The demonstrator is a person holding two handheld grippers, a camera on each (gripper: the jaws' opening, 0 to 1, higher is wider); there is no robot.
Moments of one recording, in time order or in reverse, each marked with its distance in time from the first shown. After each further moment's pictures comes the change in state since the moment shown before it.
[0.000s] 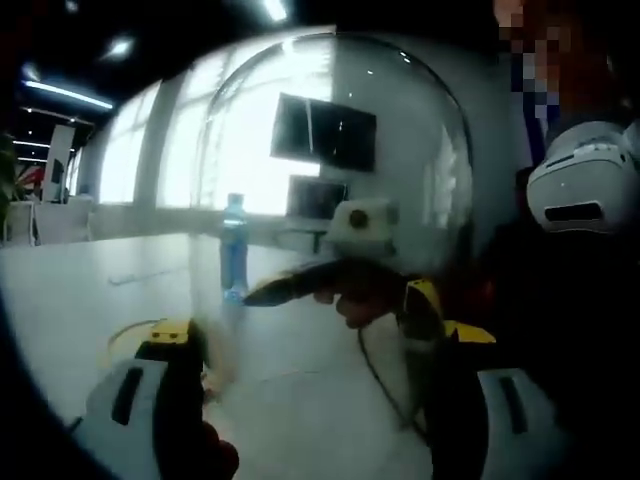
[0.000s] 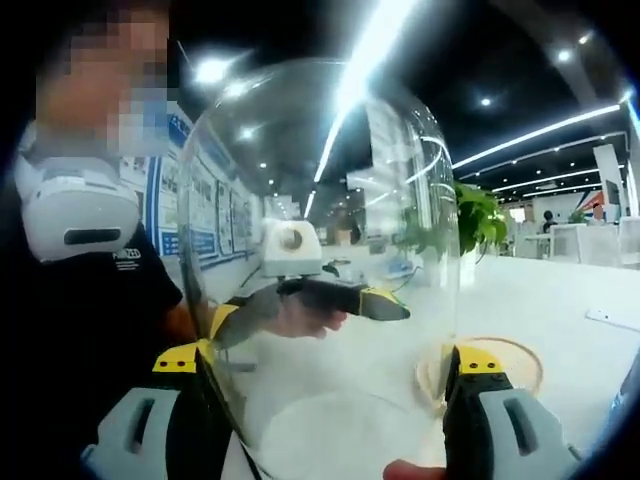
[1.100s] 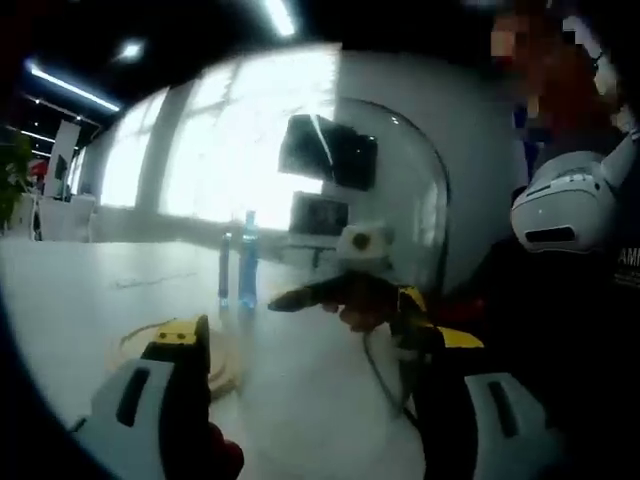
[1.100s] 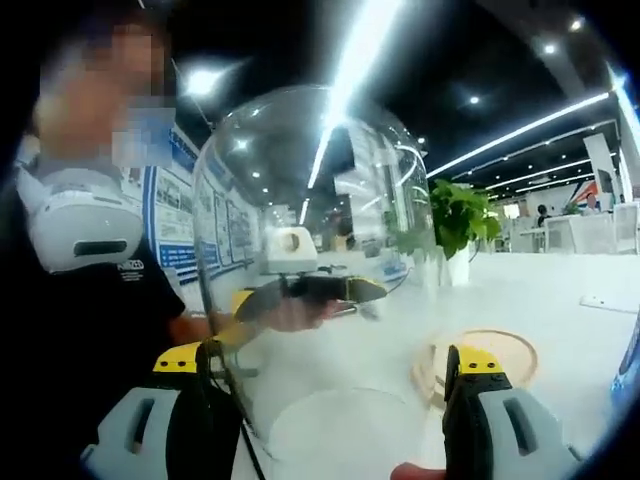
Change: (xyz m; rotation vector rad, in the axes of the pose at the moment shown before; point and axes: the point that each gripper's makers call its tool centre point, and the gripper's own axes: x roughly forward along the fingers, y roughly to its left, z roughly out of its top) left arm -0.037 0.014 0.013 -0.034 -0.066 0.004; right arm -0.015 0.007 0.004 0.051 -0.037 -0.024
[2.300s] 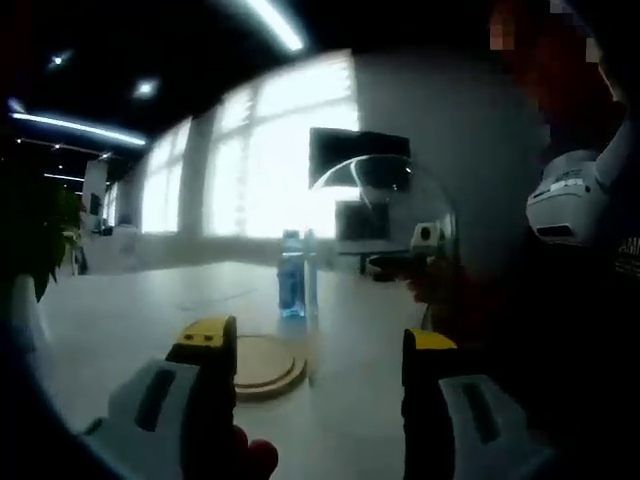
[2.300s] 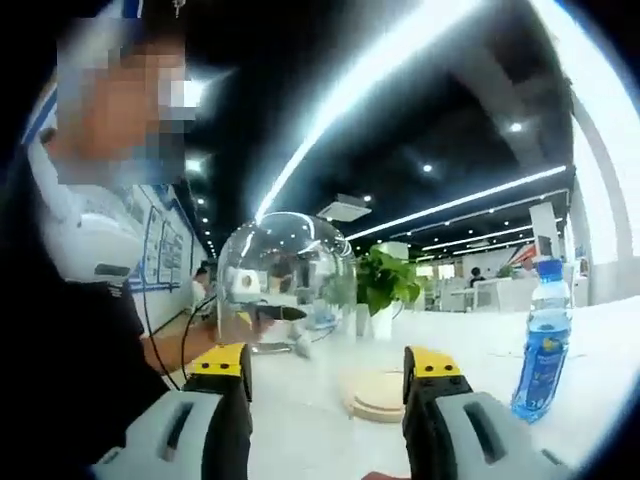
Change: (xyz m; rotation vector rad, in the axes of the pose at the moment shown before) left arm -0.055 0.030 0.026 0.124 -0.035 0.191; right arm -0.100 -0.015 0.047 -0.132 -0.212 -0.333
